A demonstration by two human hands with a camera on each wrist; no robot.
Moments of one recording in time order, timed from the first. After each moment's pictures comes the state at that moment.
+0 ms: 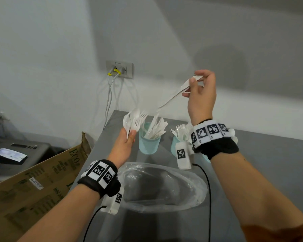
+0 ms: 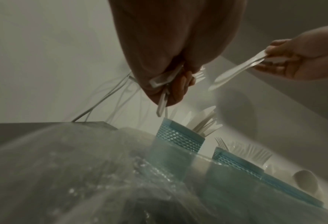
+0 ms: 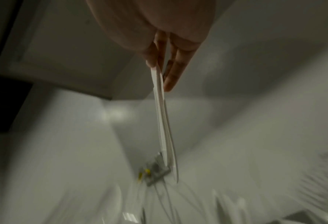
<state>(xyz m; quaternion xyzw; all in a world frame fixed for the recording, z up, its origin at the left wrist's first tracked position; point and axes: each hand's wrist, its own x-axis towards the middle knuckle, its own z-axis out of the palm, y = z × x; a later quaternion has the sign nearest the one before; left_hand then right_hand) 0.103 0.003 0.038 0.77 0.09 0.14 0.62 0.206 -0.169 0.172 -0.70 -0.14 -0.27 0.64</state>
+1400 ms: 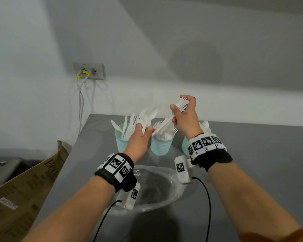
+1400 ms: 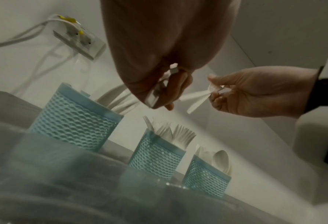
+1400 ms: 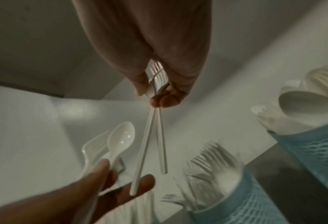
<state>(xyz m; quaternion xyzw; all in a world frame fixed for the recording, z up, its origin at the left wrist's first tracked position) 0.149 -0.096 0.058 0.78 0.05 0.07 0.62 0.216 -0.241 0.112 -0.76 -0.07 -0.09 0.64</state>
